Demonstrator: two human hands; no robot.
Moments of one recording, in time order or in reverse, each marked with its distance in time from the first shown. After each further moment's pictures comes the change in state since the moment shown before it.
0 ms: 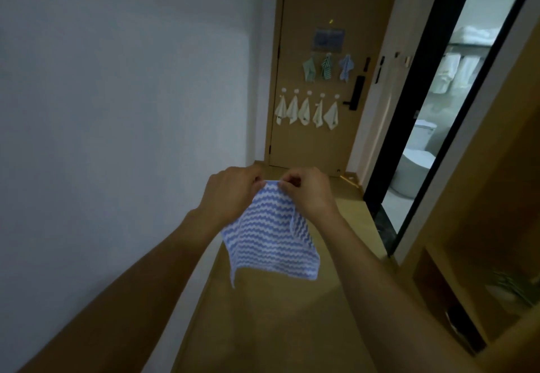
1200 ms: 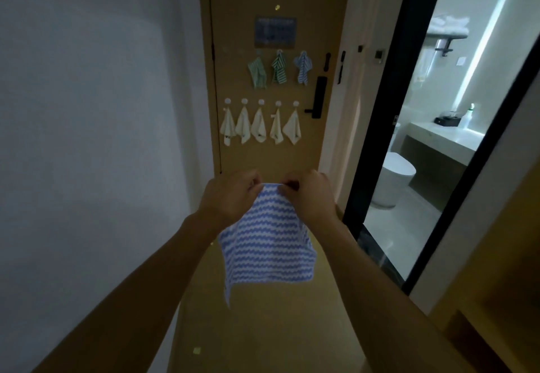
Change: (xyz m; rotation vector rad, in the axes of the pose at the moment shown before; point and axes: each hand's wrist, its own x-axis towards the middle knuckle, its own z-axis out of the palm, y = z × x) left_hand 0.535 -0.179 0.316 -0.231 -0.143 0.179; right_hand 0.530 0.265 0.093 -0.291 0.184 0.081
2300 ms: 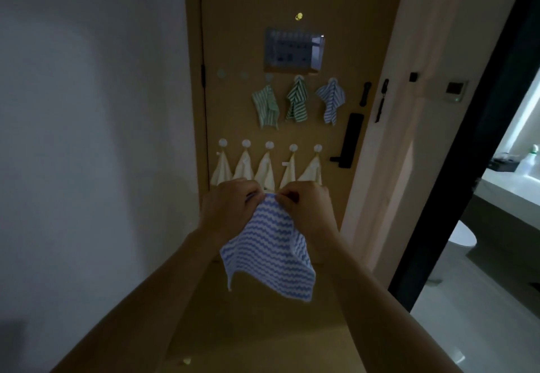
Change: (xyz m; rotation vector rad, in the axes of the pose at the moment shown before) left_hand 0.528 -0.300 0.164 -0.080 0.185 0.032; right_hand 0.562 0.173 0.232 0.098 0.030 -0.021
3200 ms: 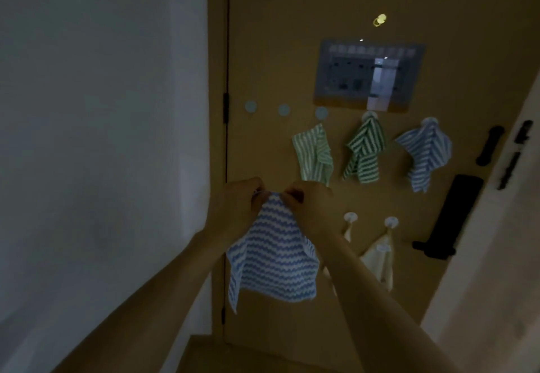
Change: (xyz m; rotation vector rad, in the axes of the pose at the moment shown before) left_hand 0.360 -0.245 0.134 -0.014 0.179 -0.140; right_hand 0.445 0.128 0.178 0.150 -0.067 -0.166
